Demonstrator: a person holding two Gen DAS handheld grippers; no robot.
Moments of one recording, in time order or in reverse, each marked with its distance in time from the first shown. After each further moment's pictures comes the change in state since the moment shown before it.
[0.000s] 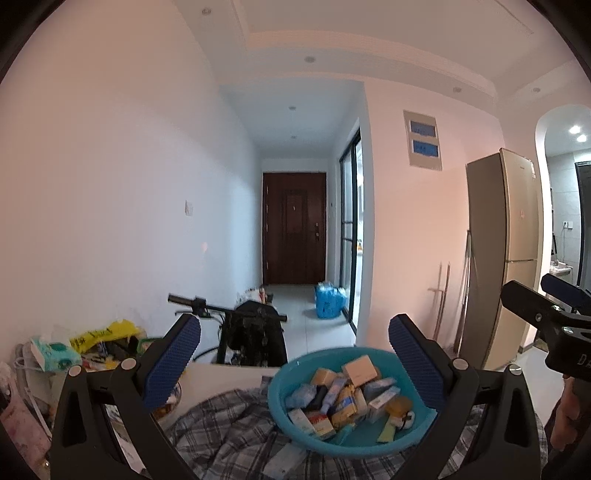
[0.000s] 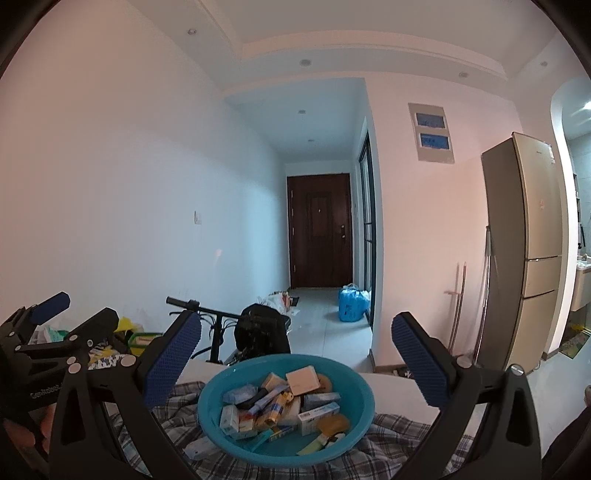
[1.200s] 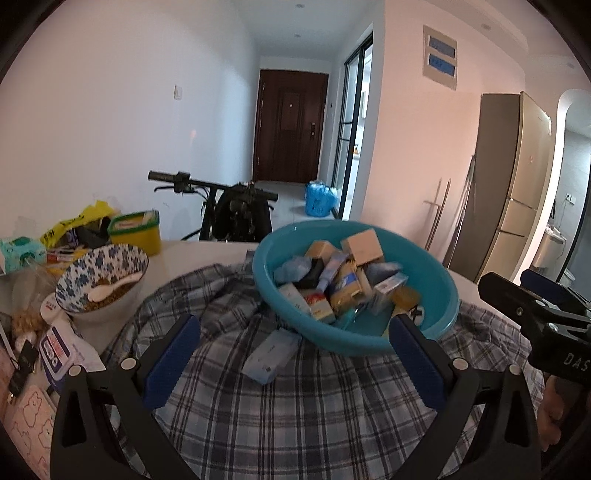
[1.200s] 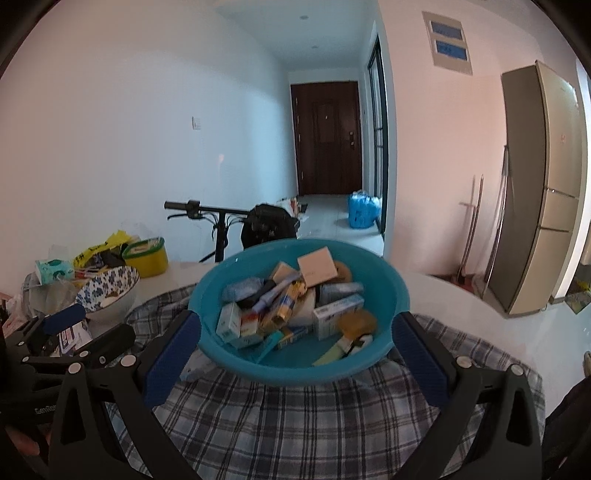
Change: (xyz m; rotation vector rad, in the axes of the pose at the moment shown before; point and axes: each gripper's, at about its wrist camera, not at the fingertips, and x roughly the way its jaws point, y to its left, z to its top) left arm 0.074 0.007 -0.122 -0.073 0.419 -0.042; right arm 0.070 0.006 -0.106 0.037 0.384 0.038
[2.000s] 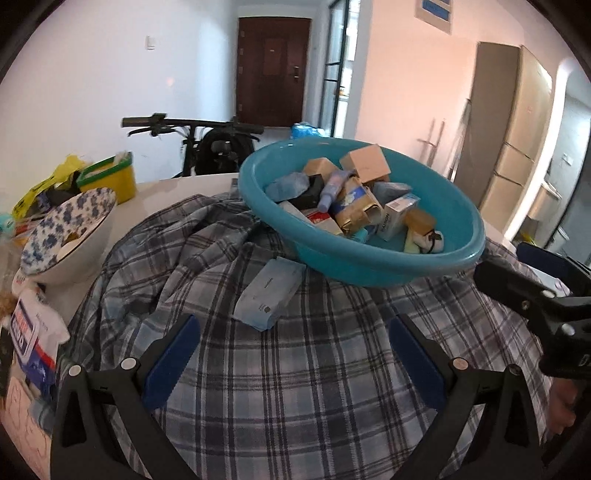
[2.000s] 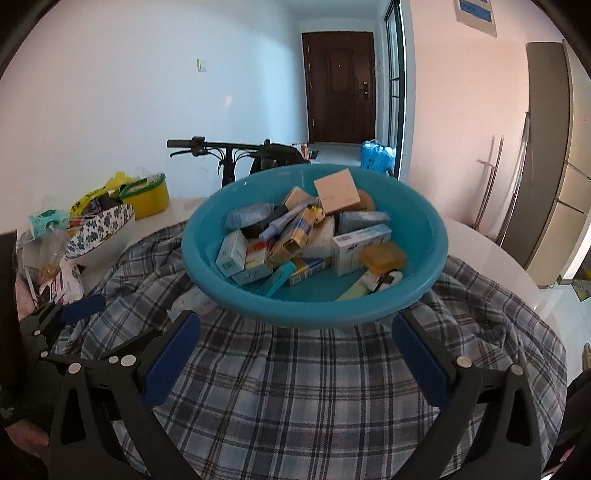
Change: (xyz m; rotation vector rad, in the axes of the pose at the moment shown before) left arm 0.067 0.011 -0.044 0.076 0.231 -0.057; right arm 0.056 0.013 -0.045 -0.025 0.215 0.030
